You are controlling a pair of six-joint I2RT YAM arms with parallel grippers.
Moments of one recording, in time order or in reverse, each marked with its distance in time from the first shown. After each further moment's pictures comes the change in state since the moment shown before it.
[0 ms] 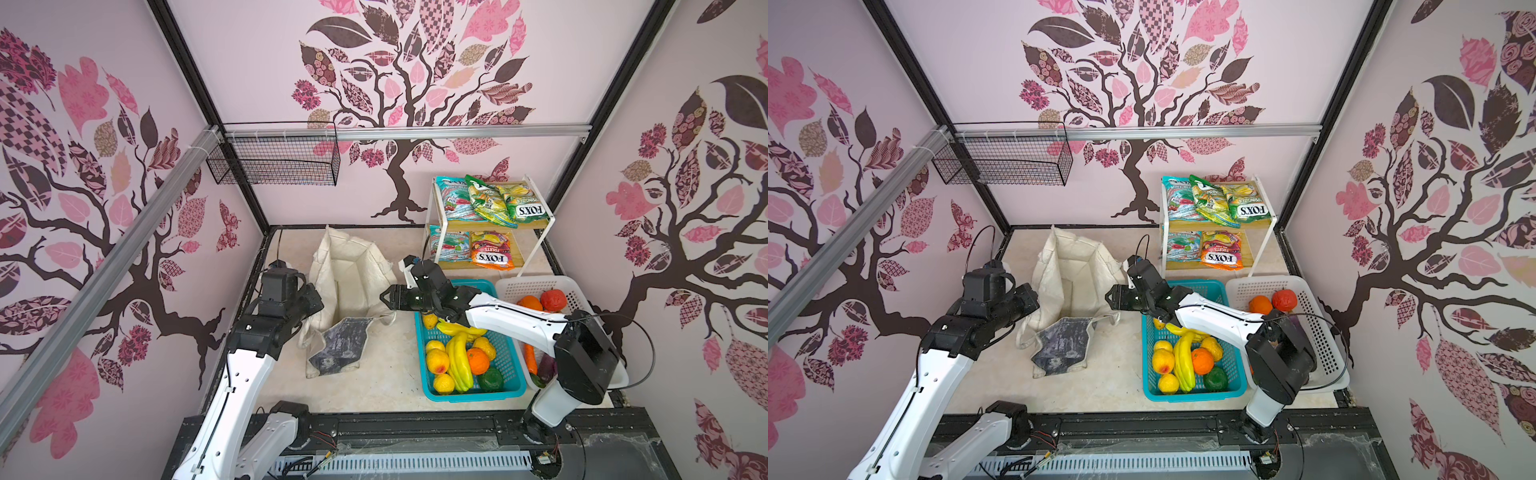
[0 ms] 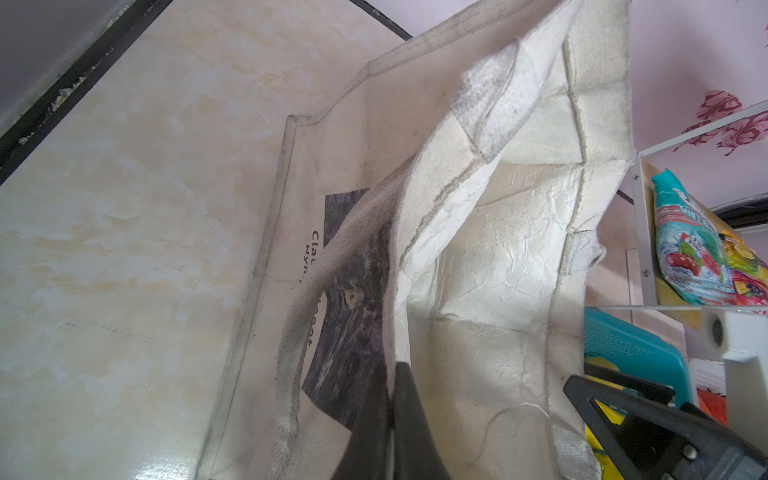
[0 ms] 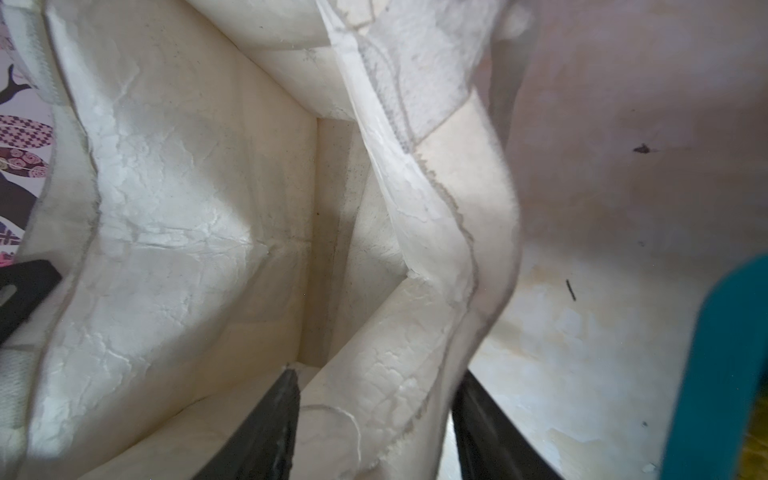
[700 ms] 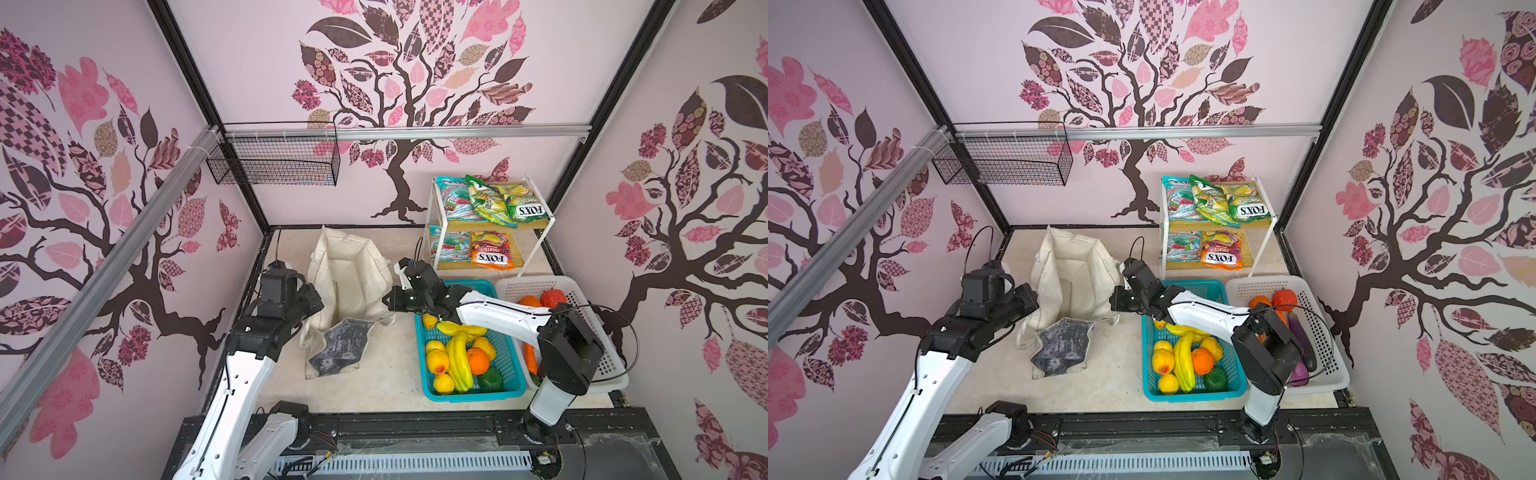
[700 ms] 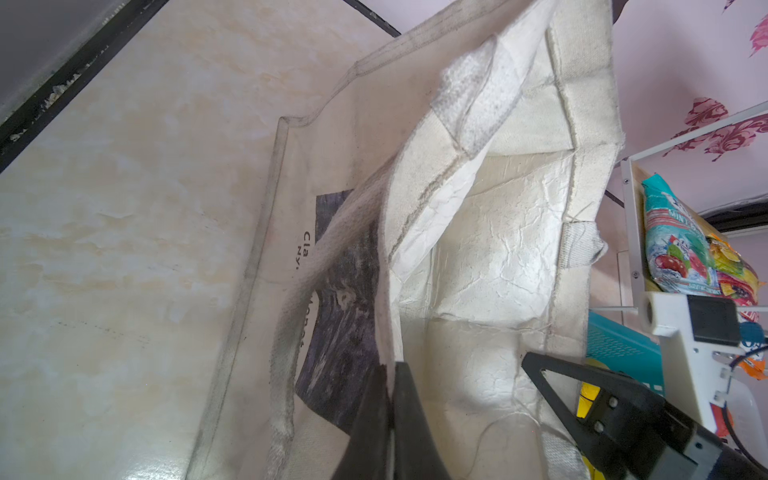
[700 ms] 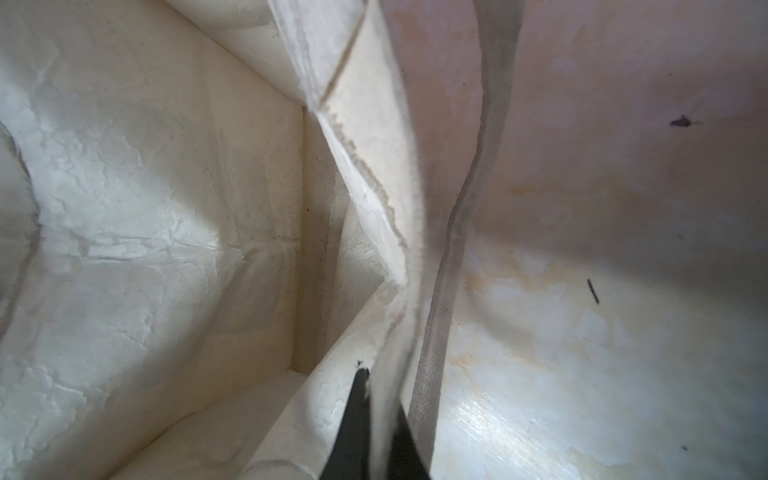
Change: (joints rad) left arm 0.000 -0.006 -0.002 0.004 0.006 -0.010; right arm 0.000 0.049 0.032 -0.044 0.014 -0.005
